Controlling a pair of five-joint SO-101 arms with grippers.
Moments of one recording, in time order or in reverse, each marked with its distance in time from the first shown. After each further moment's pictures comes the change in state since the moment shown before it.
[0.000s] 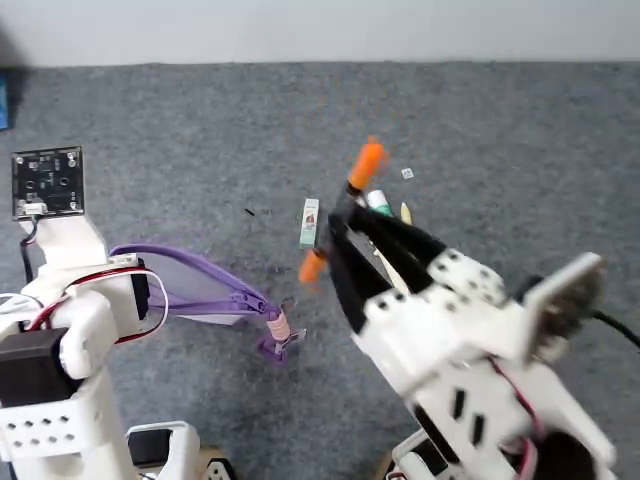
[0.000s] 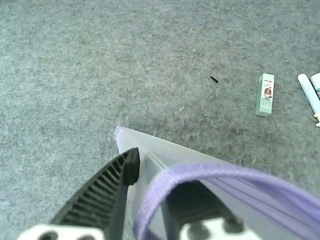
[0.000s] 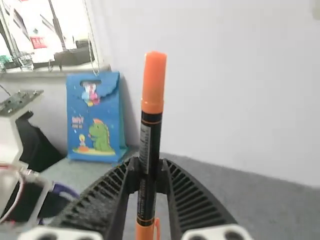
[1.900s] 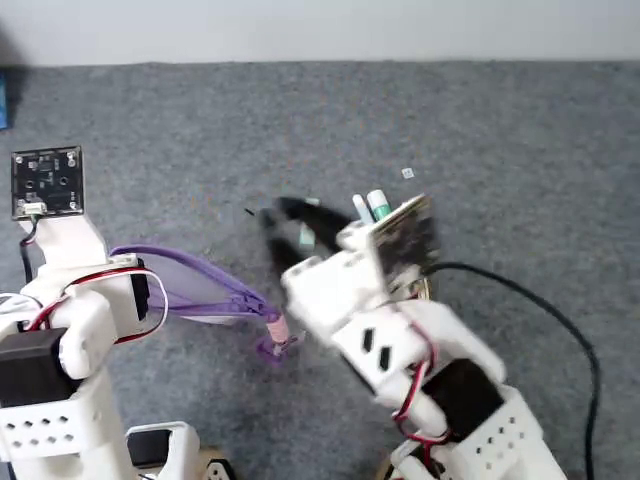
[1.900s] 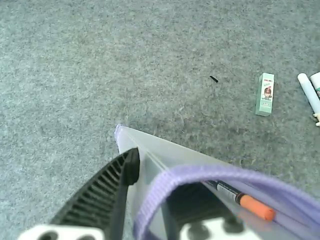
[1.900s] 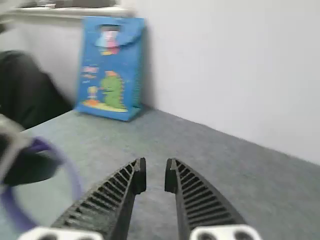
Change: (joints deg) left arm 0.0 0.0 0.0 0.0 0.0; right arm -1.8 9.5 13.5 -11.0 3.7
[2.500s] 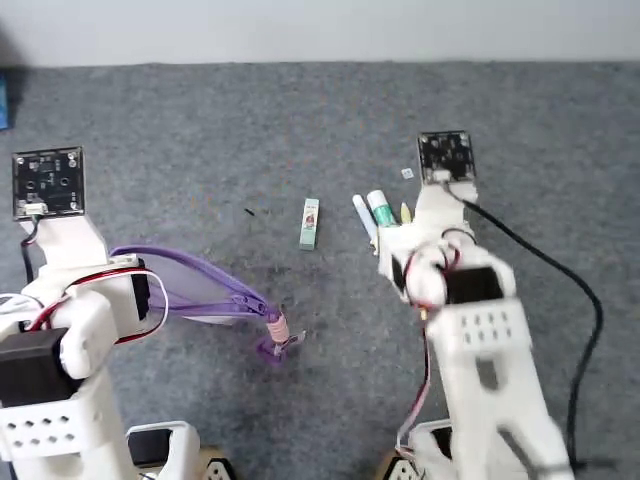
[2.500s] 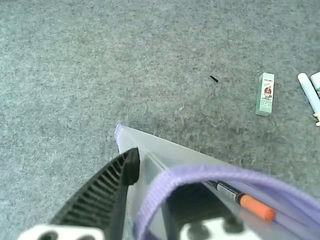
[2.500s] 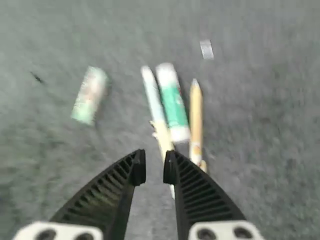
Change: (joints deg) left arm 0.0 0.0 0.2 0.0 0.0; right arm 29.0 28.5 -3.1 16.7 2.4
